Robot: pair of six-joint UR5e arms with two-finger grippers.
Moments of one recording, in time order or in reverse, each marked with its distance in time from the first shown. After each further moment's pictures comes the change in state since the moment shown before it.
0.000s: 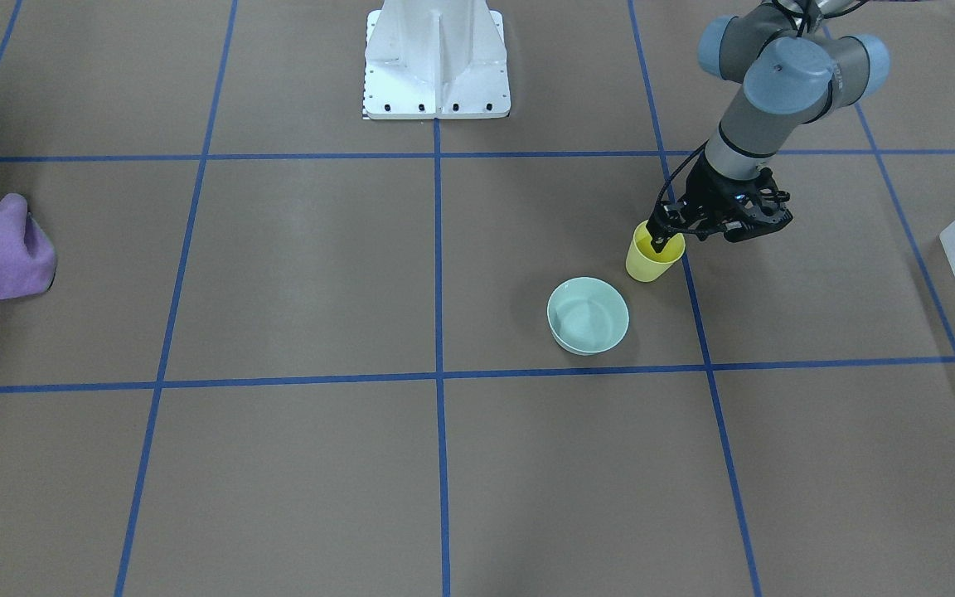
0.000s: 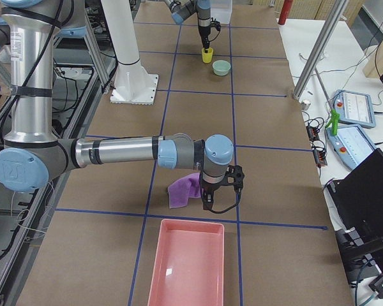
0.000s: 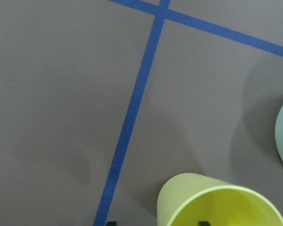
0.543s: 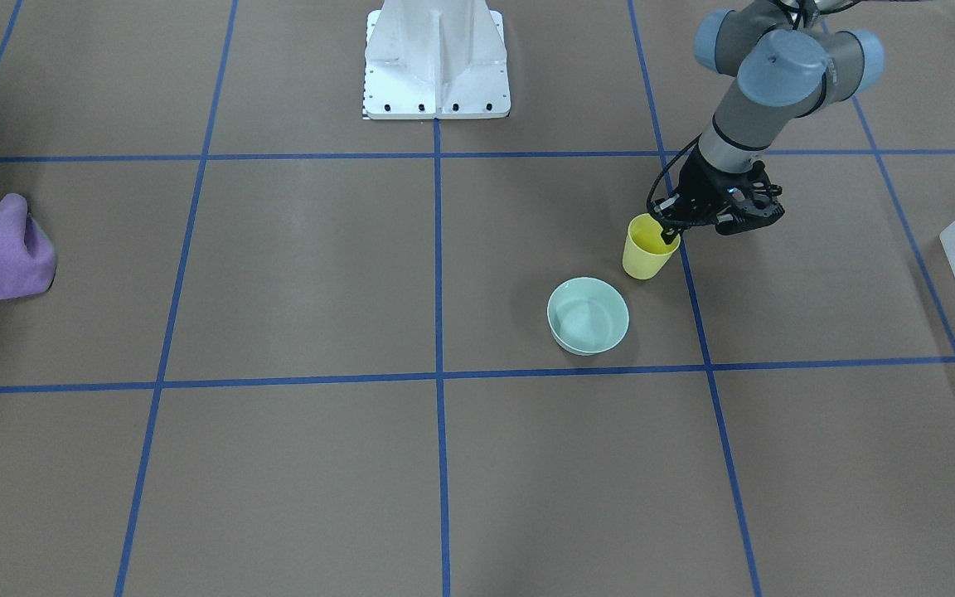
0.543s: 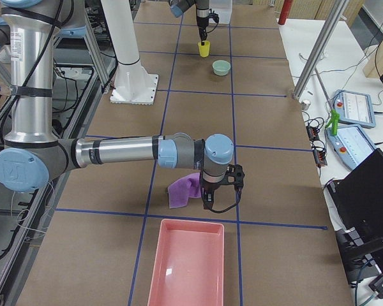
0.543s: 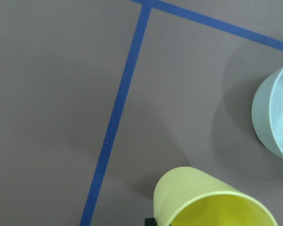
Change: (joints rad) left arm -0.107 0.100 -0.151 0.016 -0.161 0.003; right arm 0.000 0.002 0.004 0.001 0.004 0.001
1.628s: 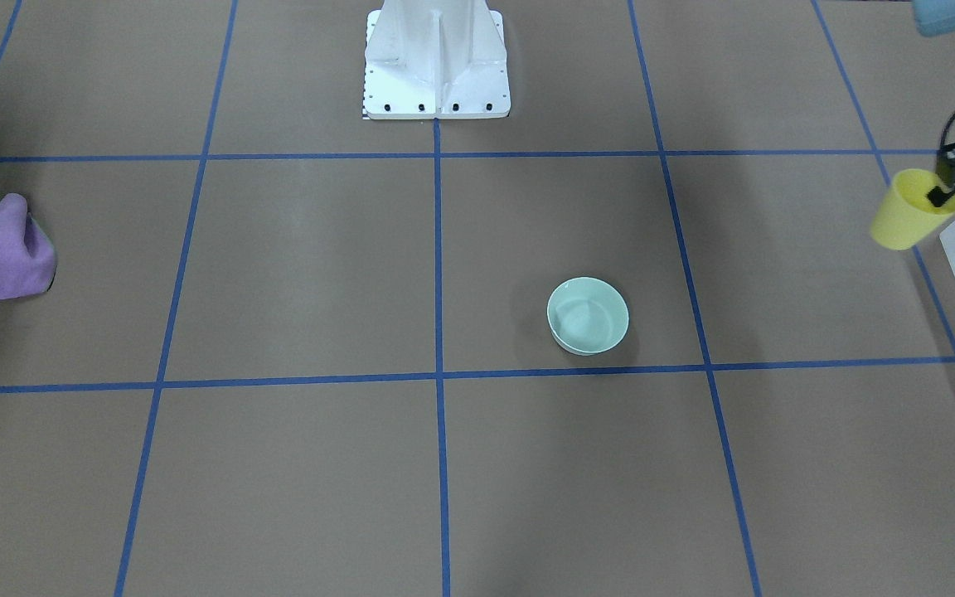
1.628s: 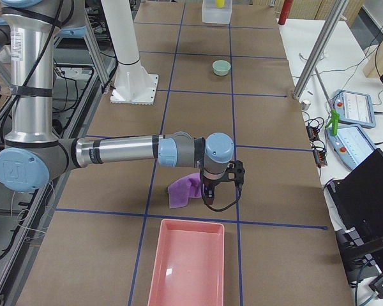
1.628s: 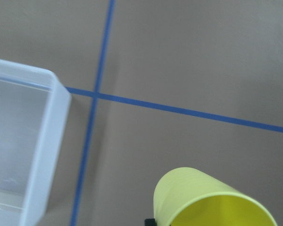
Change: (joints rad) left arm -0.809 0.088 0.286 0.265 -0.226 1.078; right arm 0.000 0.001 0.006 0.003 0.063 -0.001
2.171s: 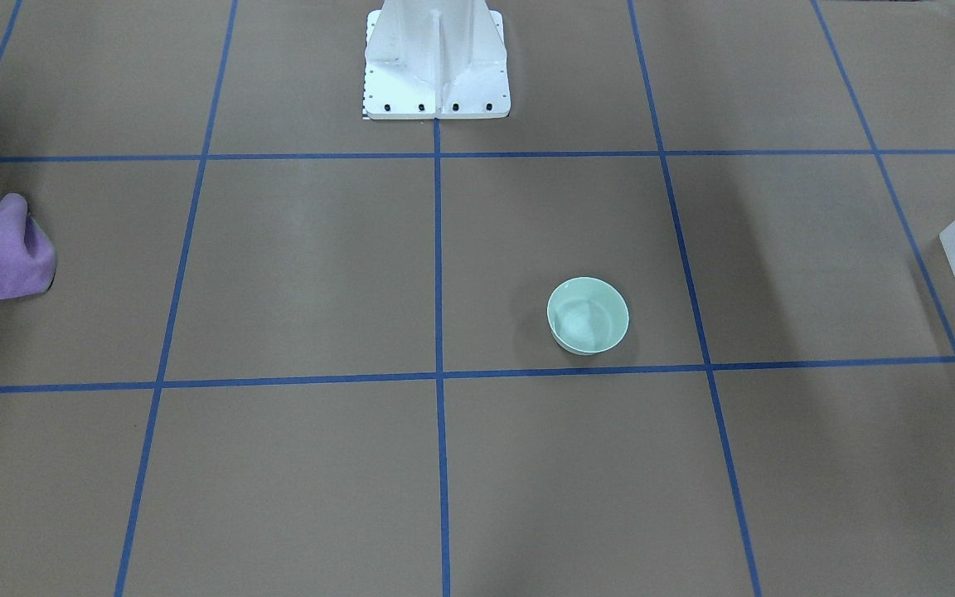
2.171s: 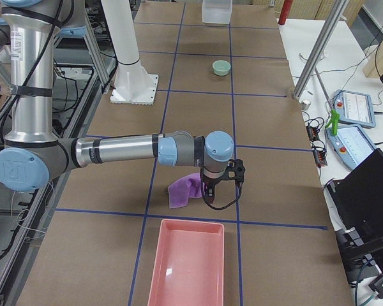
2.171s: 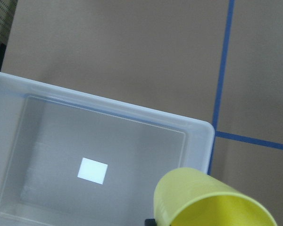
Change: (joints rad) left arm -0.180 -0.139 0.484 -0.062 -0.008 0.304; right arm 0.001 0.000 0.009 0.001 0.001 0.001
